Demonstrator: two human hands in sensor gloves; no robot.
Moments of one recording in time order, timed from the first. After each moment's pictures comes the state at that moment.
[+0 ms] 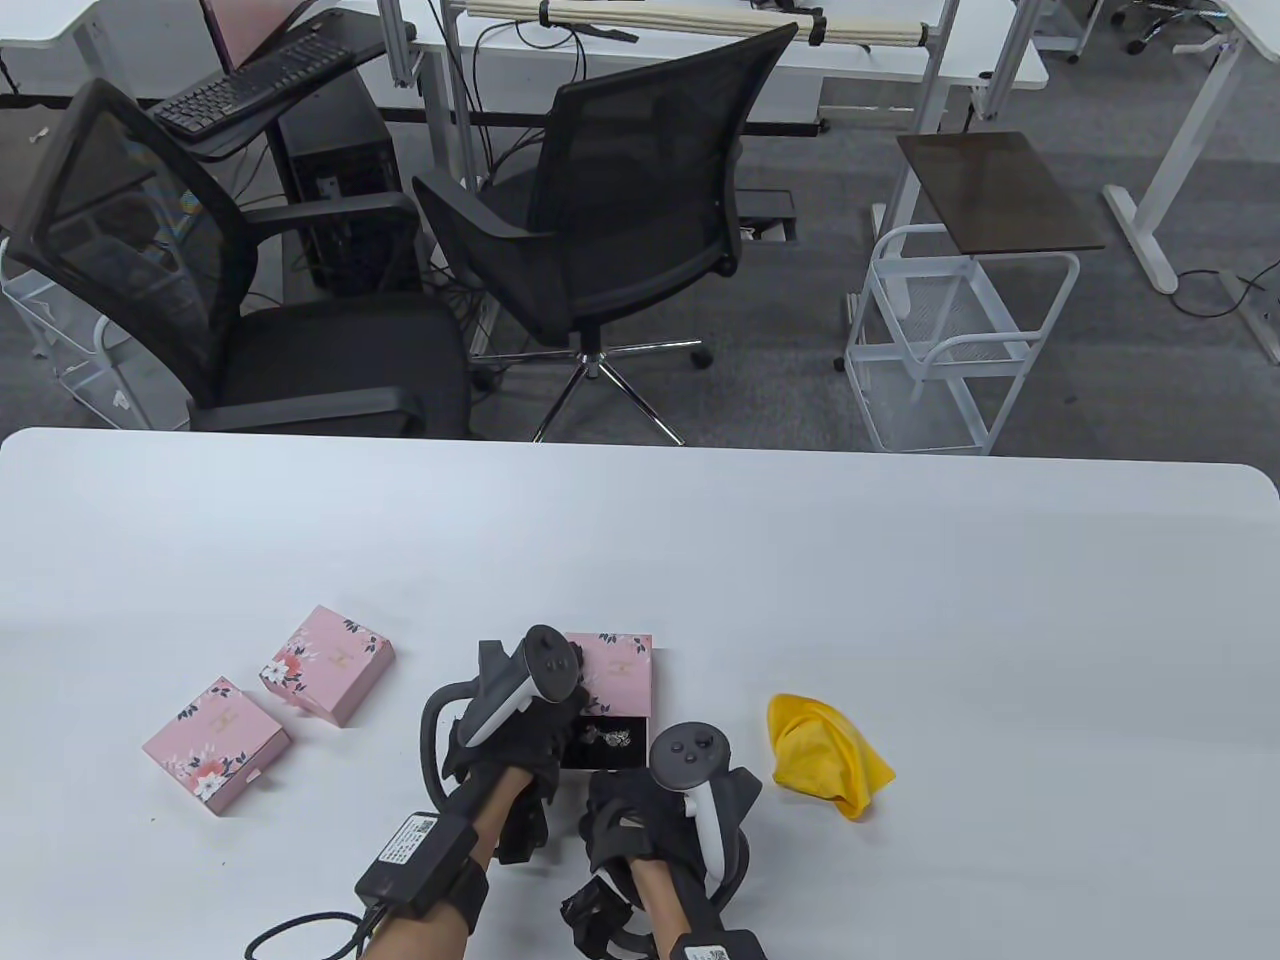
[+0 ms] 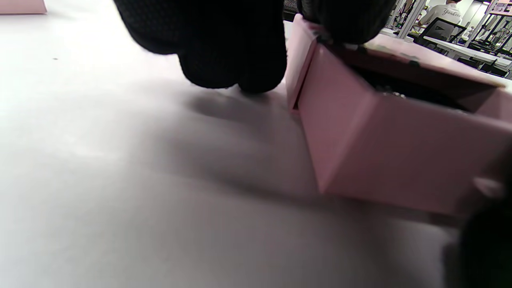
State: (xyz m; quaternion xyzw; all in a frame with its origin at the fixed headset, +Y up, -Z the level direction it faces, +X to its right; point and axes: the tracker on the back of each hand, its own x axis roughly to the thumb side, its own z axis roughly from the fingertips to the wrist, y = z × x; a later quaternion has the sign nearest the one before) left_hand -0.136 -0.753 -0.383 -0.18 0.03 0.09 0.98; right_hand 0.029 -0.787 -0.297 -0.19 0.19 0.87 0.41
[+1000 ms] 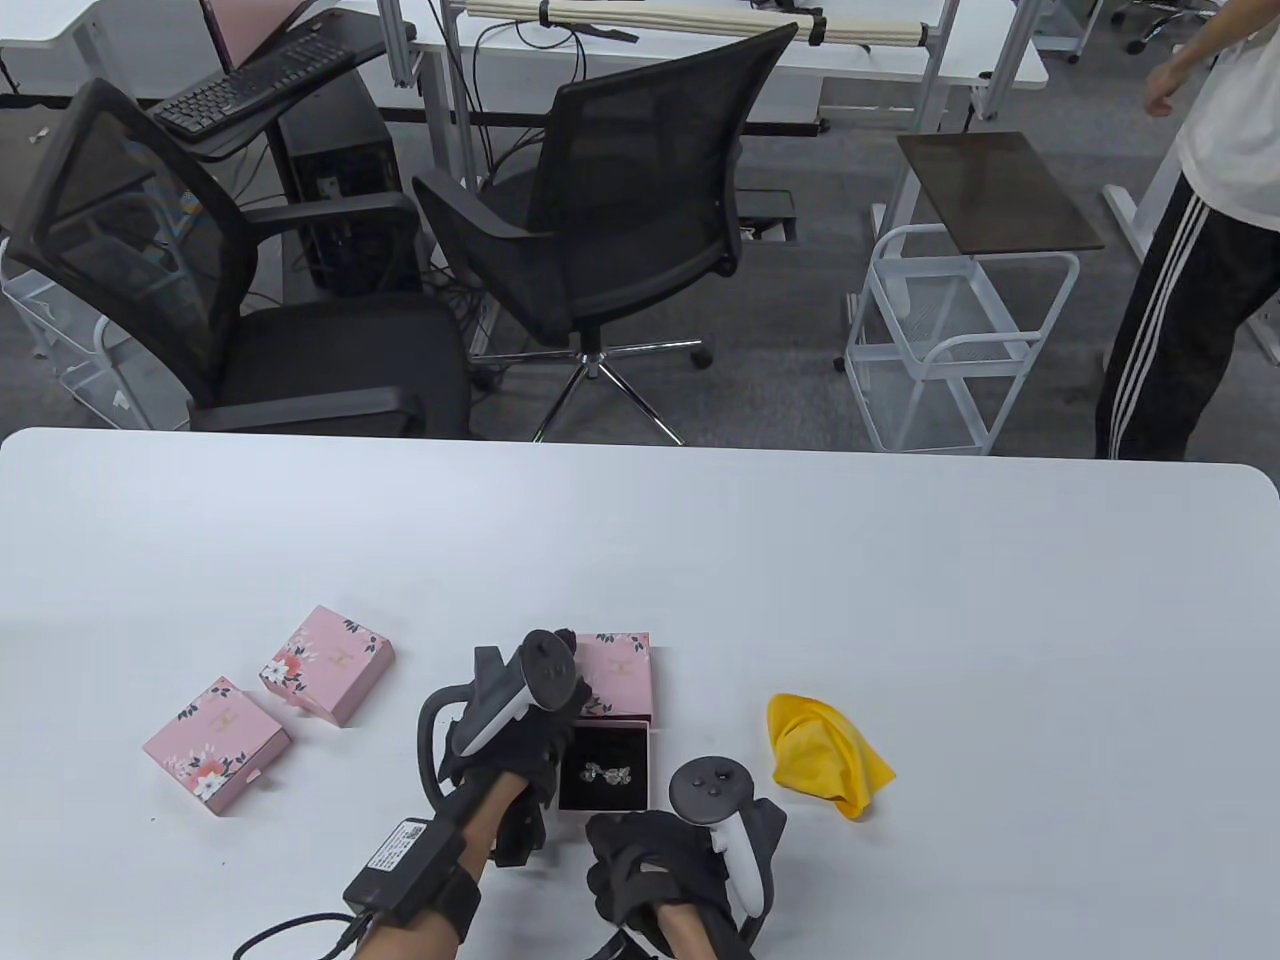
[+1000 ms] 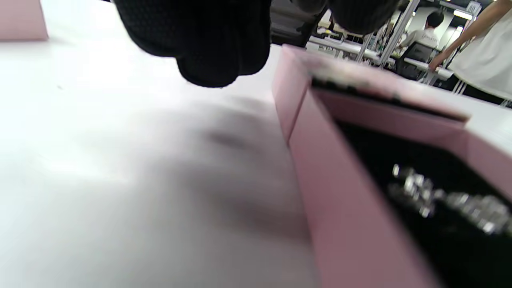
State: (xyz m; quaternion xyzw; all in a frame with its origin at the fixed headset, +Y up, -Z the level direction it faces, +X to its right) left_hand -0.145 -0.735 -0.372 -0.14 0.01 0.10 0.99; right_hand 0.049 -0.778 -0.269 -0.12 0.27 0.87 0.39
